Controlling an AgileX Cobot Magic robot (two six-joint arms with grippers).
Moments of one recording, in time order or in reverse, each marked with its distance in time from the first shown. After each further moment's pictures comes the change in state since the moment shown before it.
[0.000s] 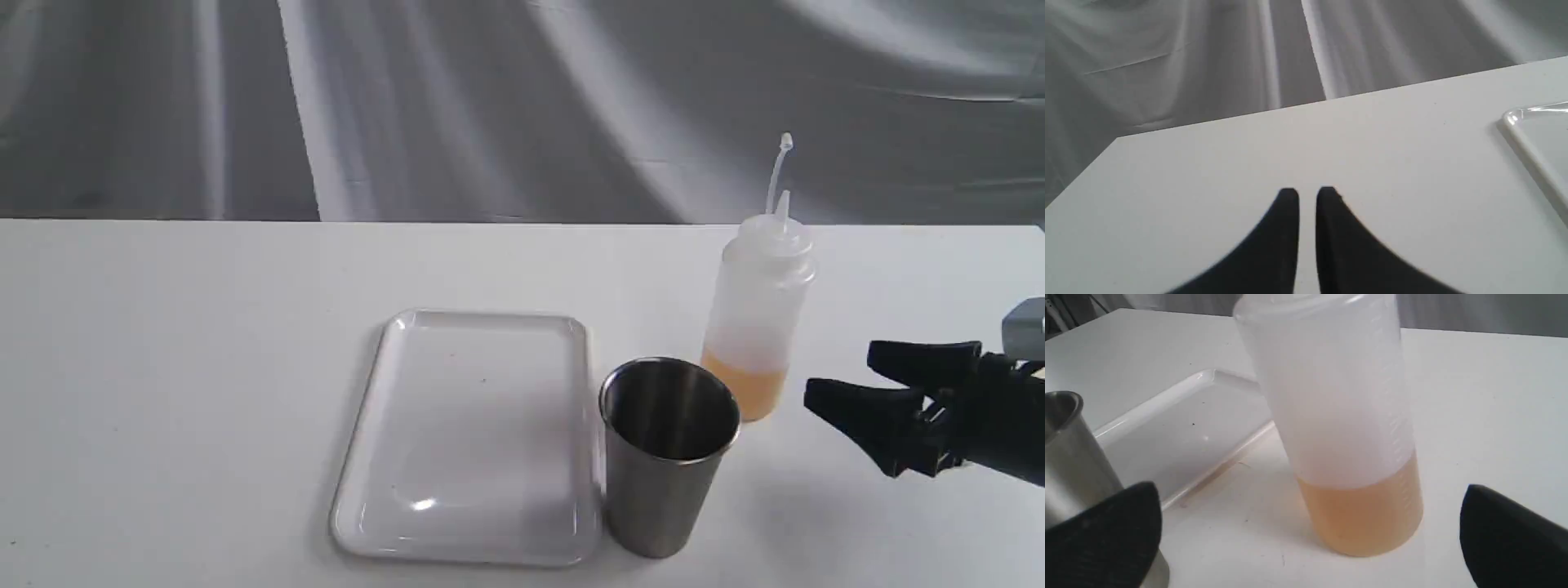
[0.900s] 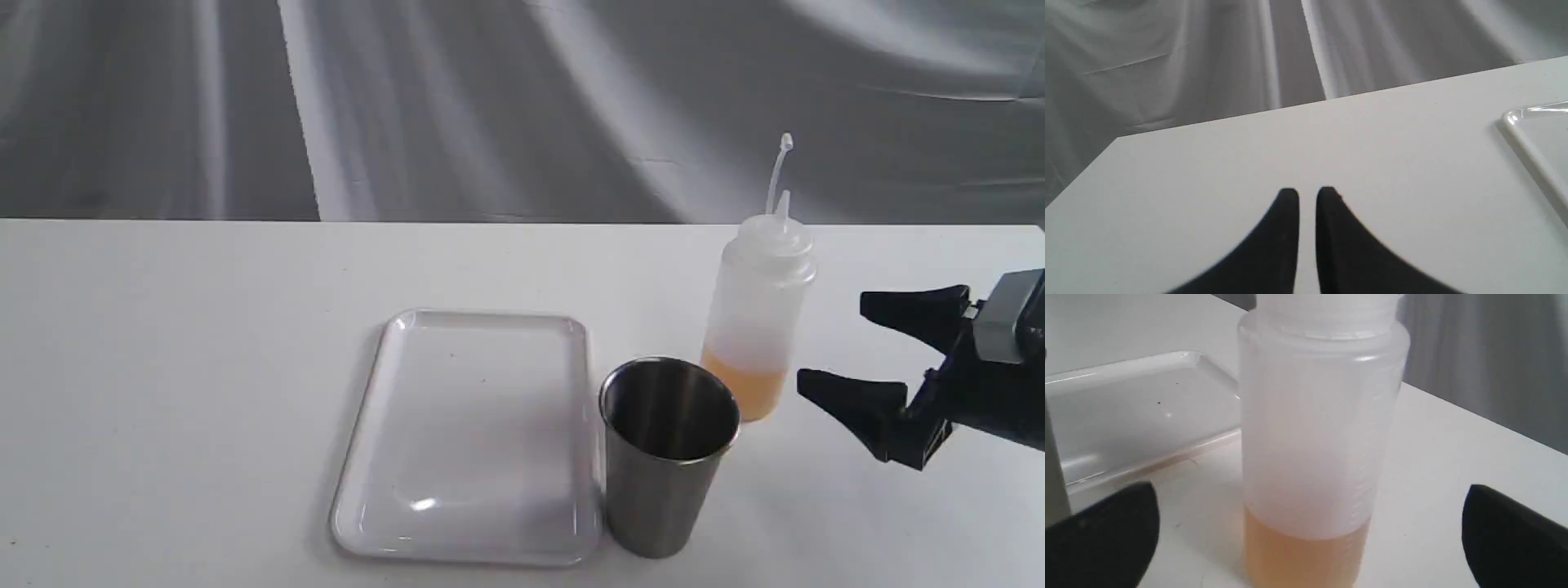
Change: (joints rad) left arm 0.000 0.000 0.000 0.000 0.000 0.000; right arm 0.017 0.044 -0.127 -0.031 -0.005 -0.249
